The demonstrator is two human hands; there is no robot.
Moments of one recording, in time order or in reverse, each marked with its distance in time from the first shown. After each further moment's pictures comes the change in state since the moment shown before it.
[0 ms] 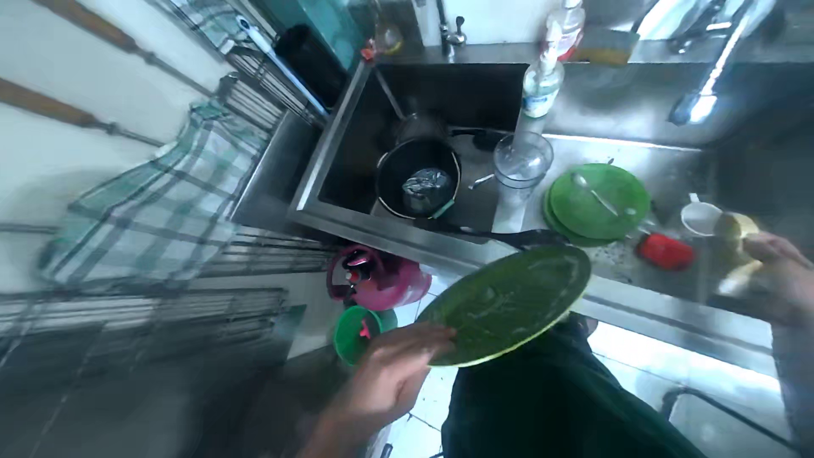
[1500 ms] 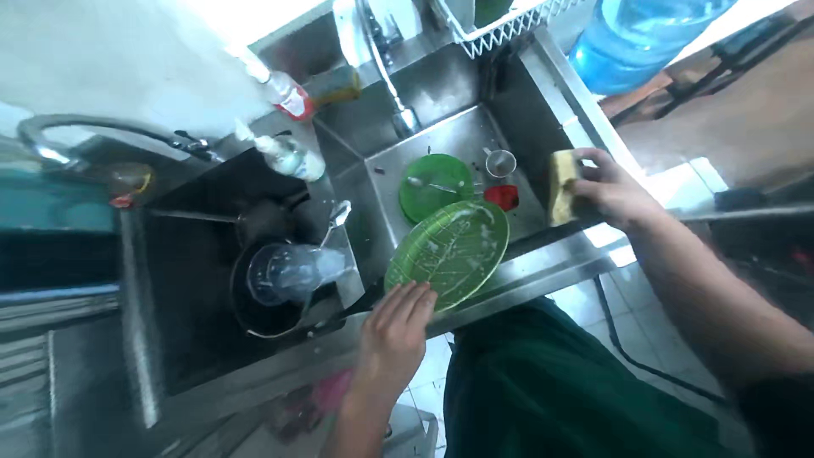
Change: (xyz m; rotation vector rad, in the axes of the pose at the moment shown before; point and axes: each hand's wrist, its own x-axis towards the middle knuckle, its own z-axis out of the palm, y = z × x) left_hand 0.233 0.017 0.190 0.512 -0.309 0.292; right_hand 0.026 -0.022 -0.128 -0.030 -0.057 0.043
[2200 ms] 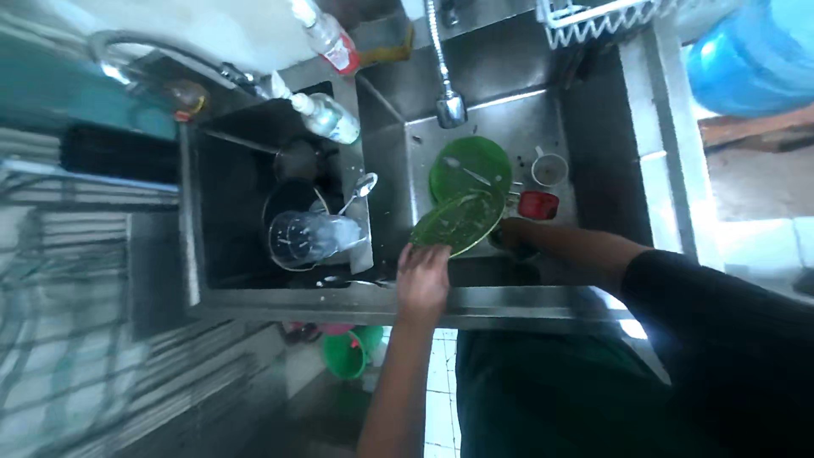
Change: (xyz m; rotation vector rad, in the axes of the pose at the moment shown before) left_hand 0.066 0.015 0.062 0.072 -0.098 -0.536; right_hand 0.127 0.110 0.156 -1.155 -0.940 0.113
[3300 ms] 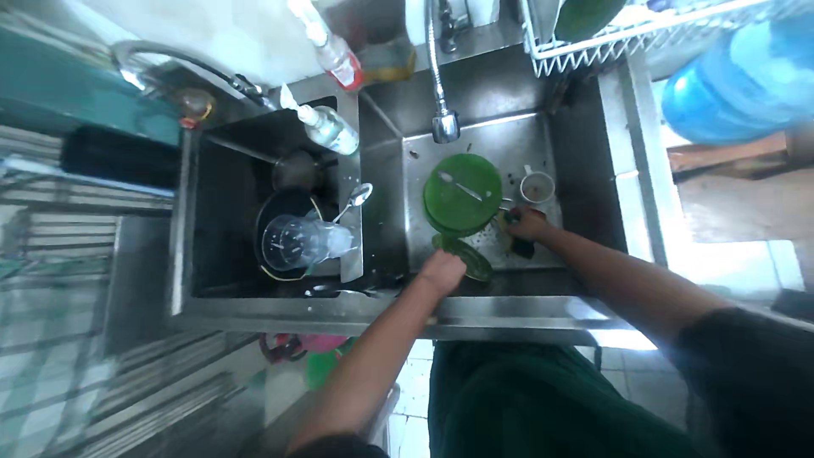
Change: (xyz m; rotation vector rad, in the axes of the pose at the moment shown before) left_hand 0.063 0.017 0.055 0.288 -1.054 0.267; right_hand -0.032 0.041 -0.046 0.507 0.260 0.093
